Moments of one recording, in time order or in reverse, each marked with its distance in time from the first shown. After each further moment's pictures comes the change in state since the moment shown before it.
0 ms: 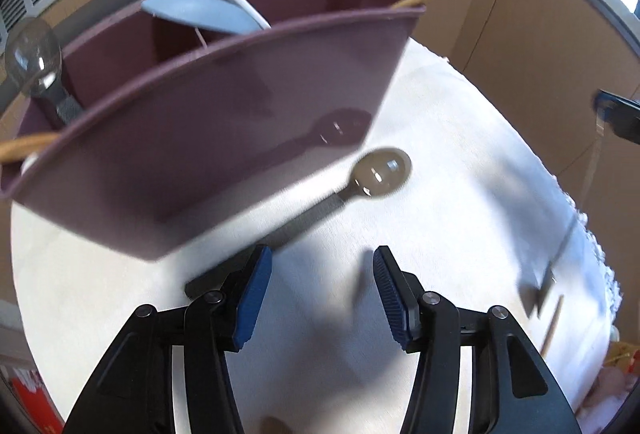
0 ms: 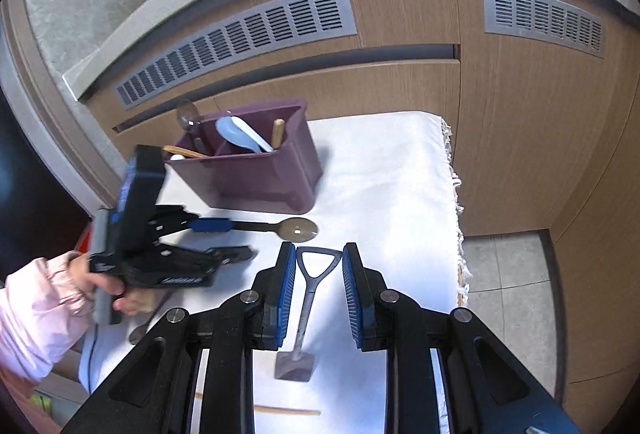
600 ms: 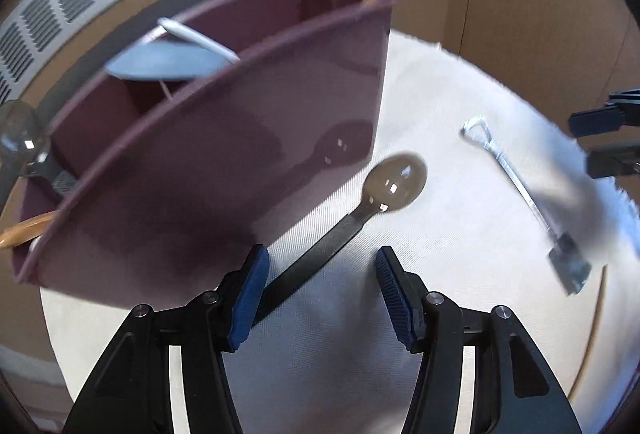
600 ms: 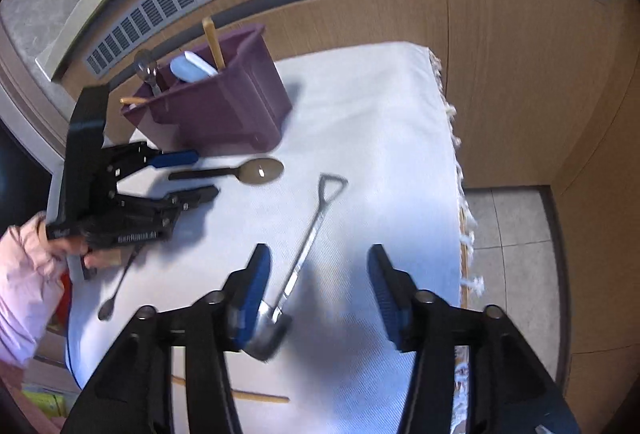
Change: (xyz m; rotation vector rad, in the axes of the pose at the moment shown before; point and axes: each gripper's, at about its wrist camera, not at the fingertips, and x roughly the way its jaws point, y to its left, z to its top) left arm 0.014 -0.006 0.014 0.209 -0.061 0.115; right arm 0.041 -0.032 -0.035 0.054 0.162 -0.005
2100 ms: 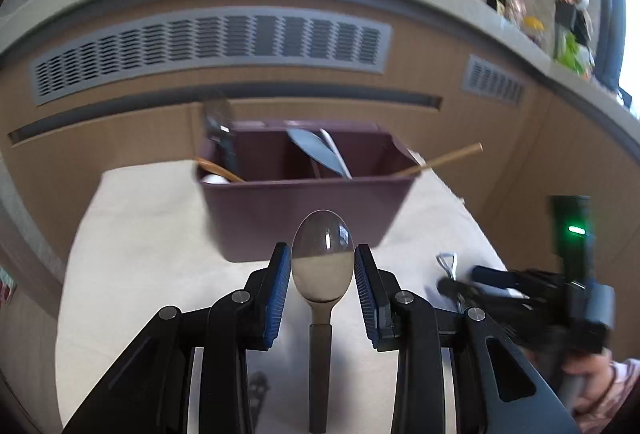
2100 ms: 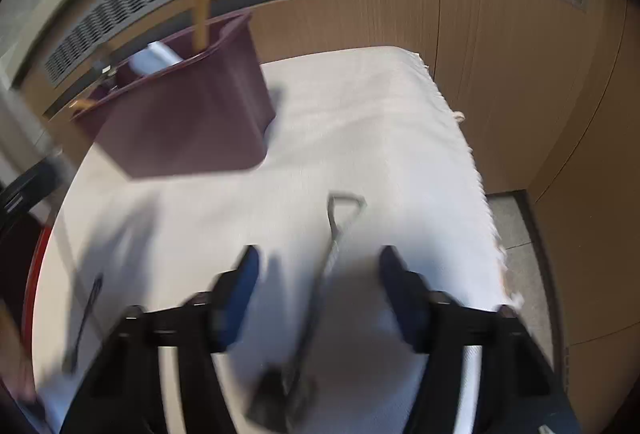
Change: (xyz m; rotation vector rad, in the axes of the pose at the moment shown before) left arm -0.117 0.008 -0.031 -0.527 -0.380 0.138; right arm 0.059 0.034 0.015 0.043 -0.102 -0.179
